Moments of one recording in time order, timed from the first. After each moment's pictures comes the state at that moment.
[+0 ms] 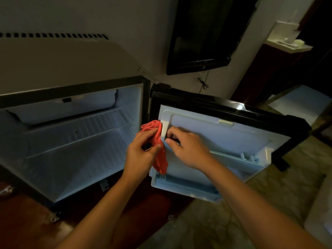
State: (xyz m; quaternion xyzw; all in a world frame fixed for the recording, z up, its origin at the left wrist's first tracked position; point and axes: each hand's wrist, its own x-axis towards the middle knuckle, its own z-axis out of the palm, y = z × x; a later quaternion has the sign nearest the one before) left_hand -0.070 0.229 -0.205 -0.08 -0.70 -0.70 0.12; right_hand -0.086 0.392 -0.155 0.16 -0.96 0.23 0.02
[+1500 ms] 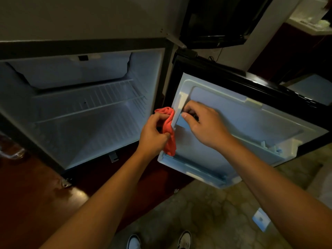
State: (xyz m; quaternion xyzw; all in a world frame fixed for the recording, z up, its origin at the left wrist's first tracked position) left_hand -0.081 0.217 -0.258 -0.06 -0.74 -0.67 0.06; right_hand -0.078 0.375 -0.158 0.16 -0.95 0.24 0.09
